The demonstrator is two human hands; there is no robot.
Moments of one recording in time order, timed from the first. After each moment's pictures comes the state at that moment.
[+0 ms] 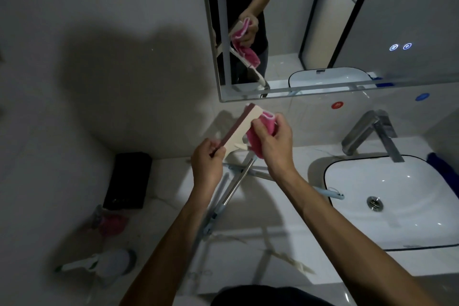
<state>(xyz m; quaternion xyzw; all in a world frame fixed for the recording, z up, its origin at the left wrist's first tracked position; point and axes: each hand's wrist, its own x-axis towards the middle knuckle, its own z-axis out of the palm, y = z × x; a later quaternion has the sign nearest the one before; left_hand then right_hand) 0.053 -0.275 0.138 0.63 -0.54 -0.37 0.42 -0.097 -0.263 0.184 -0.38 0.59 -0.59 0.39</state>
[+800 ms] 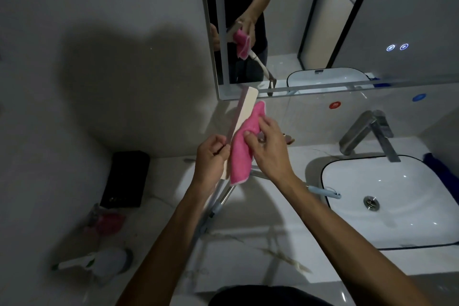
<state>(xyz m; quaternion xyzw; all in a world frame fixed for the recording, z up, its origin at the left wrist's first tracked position) 0.043 -0.271 0.145 0.51 -0.49 -0.53 0.47 -0.106 -0.255 0.171 -0.57 0.63 -0.44 0.29</state>
